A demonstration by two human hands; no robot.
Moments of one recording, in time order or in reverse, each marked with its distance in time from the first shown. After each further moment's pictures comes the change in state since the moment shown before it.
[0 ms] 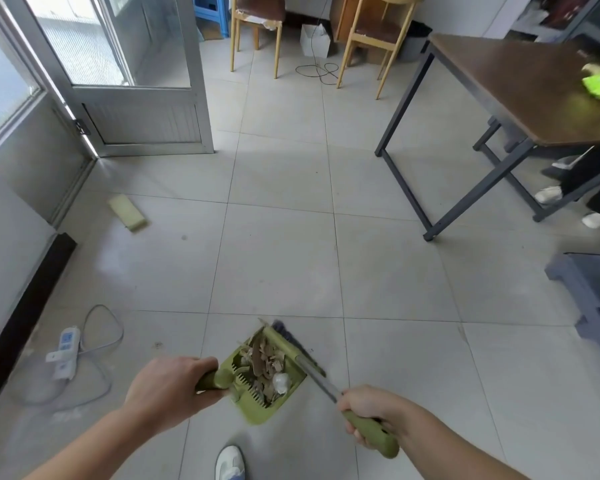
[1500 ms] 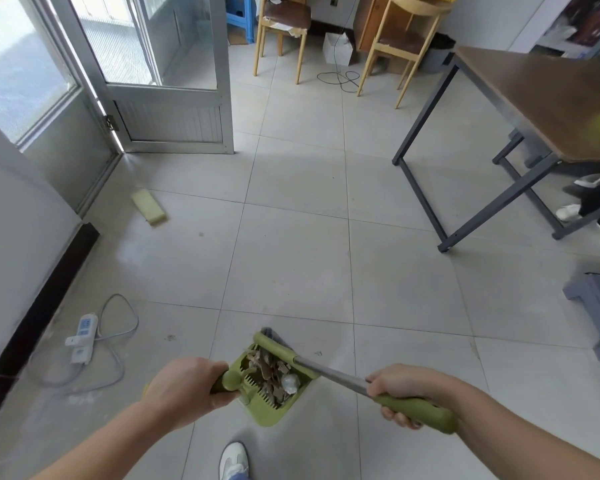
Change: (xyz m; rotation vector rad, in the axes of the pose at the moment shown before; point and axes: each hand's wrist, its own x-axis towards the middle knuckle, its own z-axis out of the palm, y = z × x) left_hand -0.013 0.005 0.000 0.005 -0.188 -0.090; right_hand -0.043 -0.033 -0.028 -0.353 0.003 -0.033
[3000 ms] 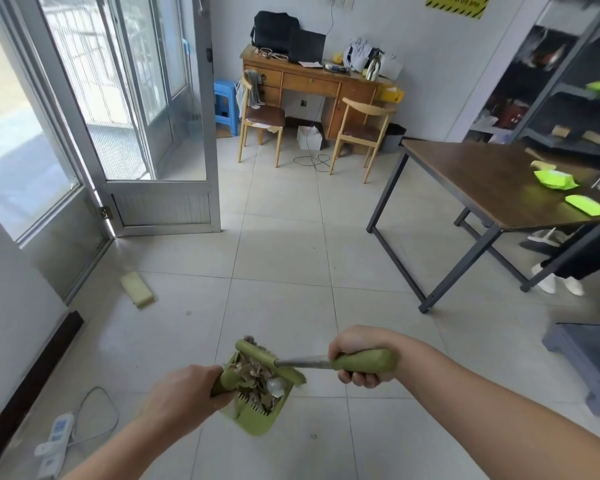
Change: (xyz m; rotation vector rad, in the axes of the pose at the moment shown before) left_hand 0.025 -0.001 -0.117 -0.076 0.261 -0.065; right_hand -0.128 -0.138 -0.038 0.024 0.119 -0.161
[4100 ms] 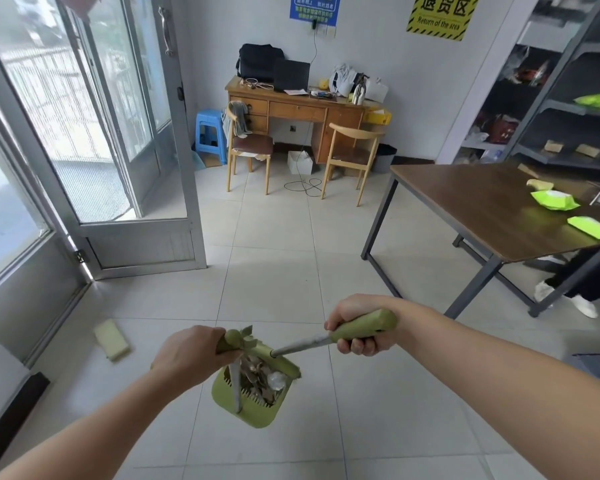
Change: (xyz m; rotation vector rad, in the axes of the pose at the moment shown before) left_hand 0.192 0.061 -0.088 0.084 0.135 0.012; right_hand 0.020 -0.081 -0.173 0.057 0.013 -0.085
